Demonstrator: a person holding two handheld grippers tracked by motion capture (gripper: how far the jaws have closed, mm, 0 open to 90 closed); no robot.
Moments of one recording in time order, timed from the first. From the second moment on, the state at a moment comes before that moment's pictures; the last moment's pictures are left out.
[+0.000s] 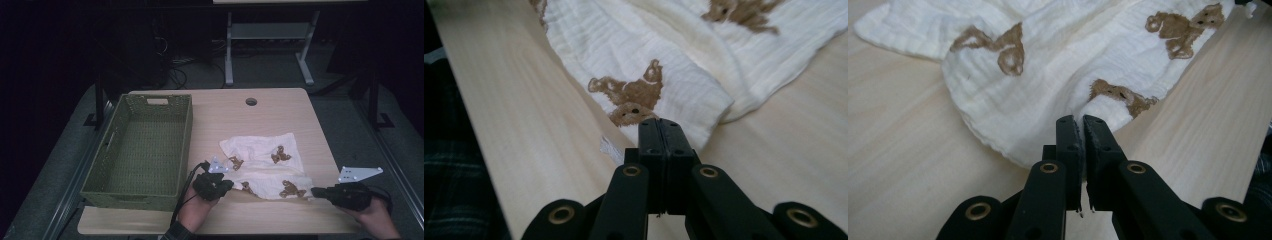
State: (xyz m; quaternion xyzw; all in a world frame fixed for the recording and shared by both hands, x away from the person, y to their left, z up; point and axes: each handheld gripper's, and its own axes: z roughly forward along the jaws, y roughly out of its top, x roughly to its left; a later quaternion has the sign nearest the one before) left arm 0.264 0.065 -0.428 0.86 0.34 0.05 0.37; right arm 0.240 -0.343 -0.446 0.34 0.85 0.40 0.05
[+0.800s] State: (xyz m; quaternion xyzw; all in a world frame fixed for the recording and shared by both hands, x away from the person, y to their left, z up) left arm 0.301 0.058 -0.426 0.85 0.36 0.08 0.38; right arm 0.274 -0.334 -0.439 0.34 0.85 0.40 0.09
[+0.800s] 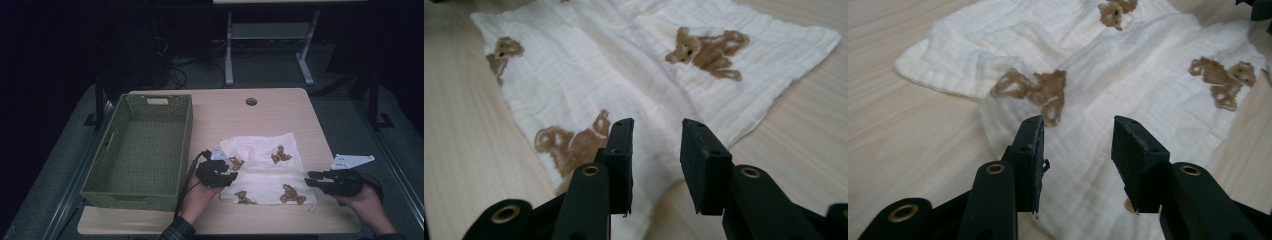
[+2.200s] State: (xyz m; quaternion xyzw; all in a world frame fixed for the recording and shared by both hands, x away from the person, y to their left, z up) left arm 0.433 0.057 -0.456 0.82 0.46 0.16 0.31; right arm 0.421 -0.325 -0.438 0.35 0.84 0.39 0.12
